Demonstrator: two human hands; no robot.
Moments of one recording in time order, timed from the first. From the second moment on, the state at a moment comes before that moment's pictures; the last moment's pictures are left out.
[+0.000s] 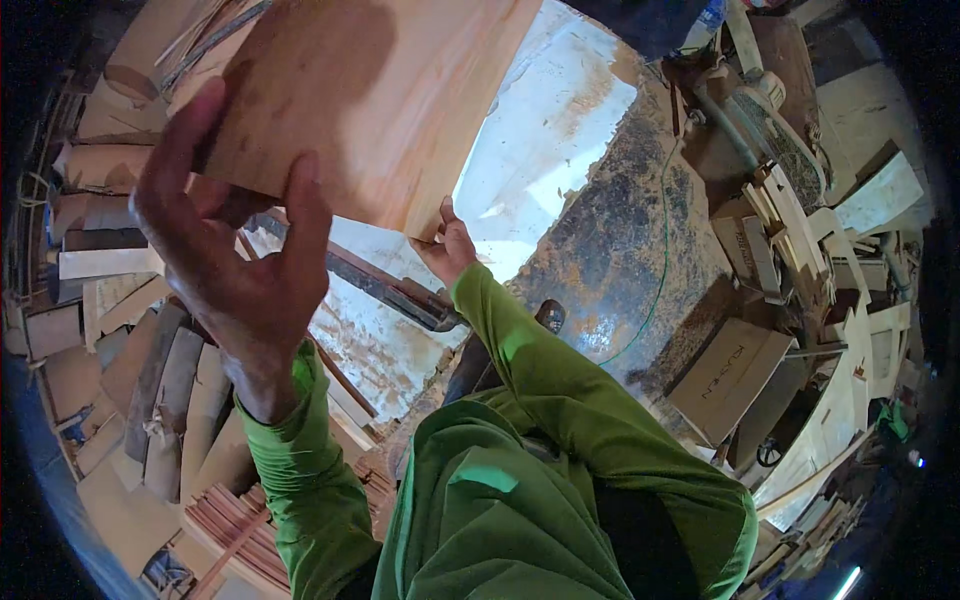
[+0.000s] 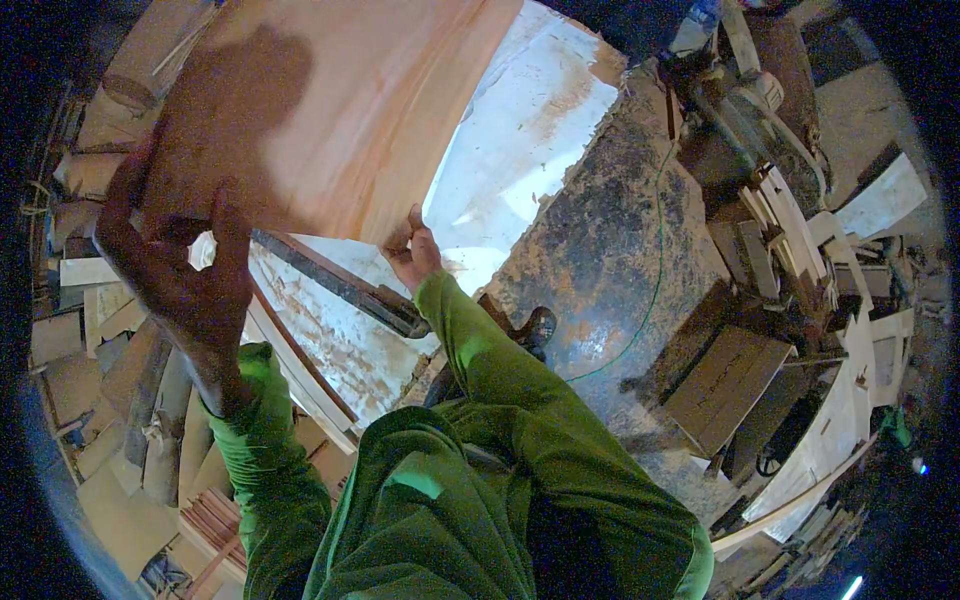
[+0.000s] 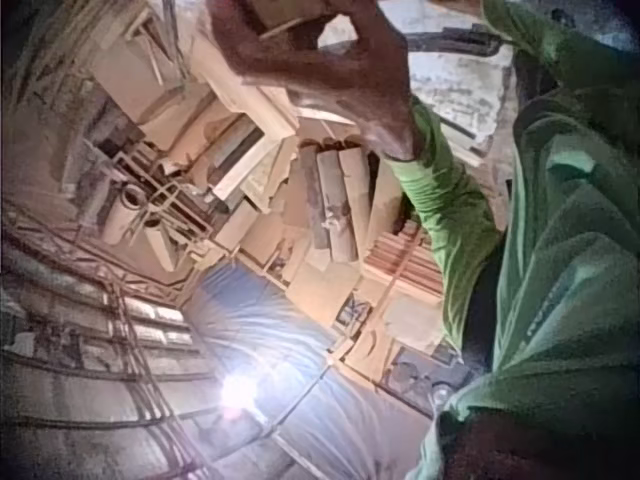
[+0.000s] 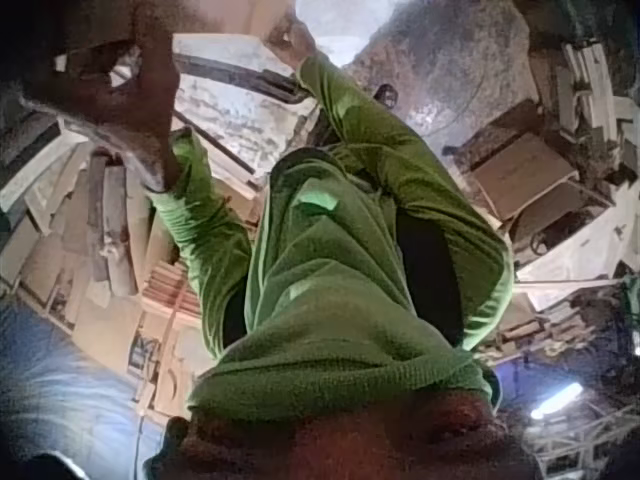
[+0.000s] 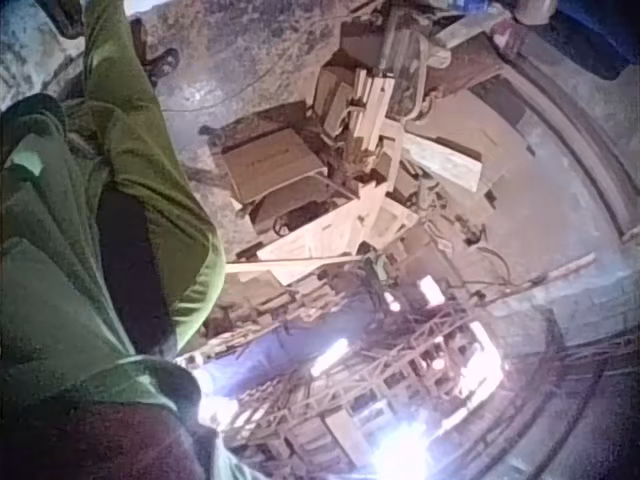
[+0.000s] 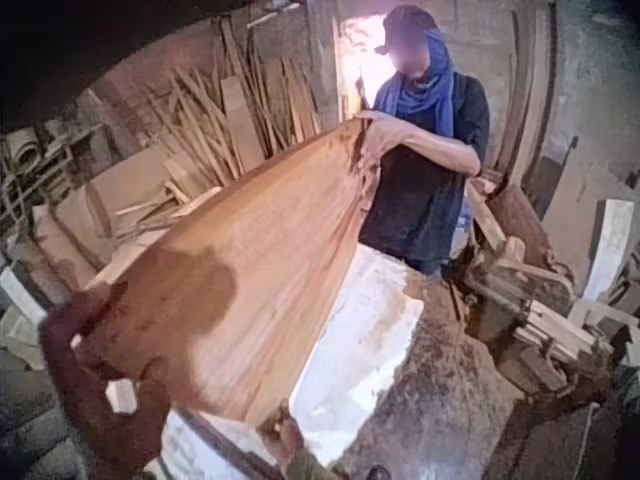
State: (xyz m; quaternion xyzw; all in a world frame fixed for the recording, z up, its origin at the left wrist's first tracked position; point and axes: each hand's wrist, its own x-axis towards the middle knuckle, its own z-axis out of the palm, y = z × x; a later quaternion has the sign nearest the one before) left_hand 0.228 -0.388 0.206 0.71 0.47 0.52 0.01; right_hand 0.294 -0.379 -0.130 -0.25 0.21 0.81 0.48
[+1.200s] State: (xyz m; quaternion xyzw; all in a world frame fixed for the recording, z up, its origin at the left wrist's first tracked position) left_hand 0.206 -0.482 -0.045 0.05 0.54 0.54 0.65; right_hand 0.399 -0.301 0.207 -0.43 -0.52 0.48 0.56
